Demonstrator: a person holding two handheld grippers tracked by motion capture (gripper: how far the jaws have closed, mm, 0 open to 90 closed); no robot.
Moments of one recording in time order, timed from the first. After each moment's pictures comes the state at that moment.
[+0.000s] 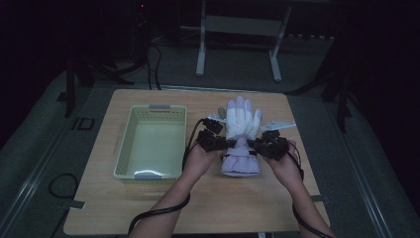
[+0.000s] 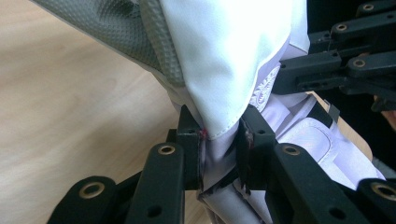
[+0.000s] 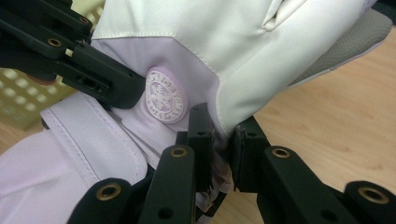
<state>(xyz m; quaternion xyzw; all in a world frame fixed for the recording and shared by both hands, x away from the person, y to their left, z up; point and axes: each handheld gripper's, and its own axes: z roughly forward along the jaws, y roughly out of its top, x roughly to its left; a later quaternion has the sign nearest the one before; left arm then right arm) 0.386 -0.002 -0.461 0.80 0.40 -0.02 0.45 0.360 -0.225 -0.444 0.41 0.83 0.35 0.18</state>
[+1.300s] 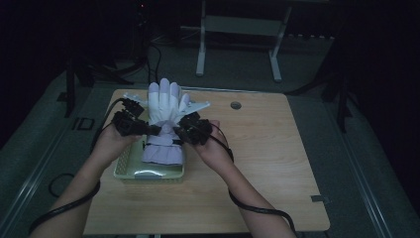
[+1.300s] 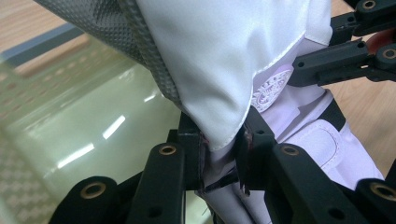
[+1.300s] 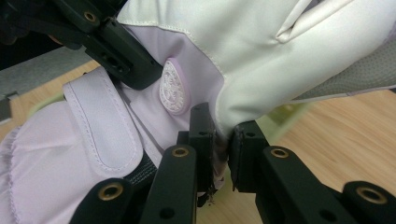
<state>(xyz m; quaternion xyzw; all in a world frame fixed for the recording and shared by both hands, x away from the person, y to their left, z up) 0.373 0.209 -0.402 0.83 0.42 0.04 0.36 0.364 -0.012 -0.406 0.29 0.86 0.38 0.15</state>
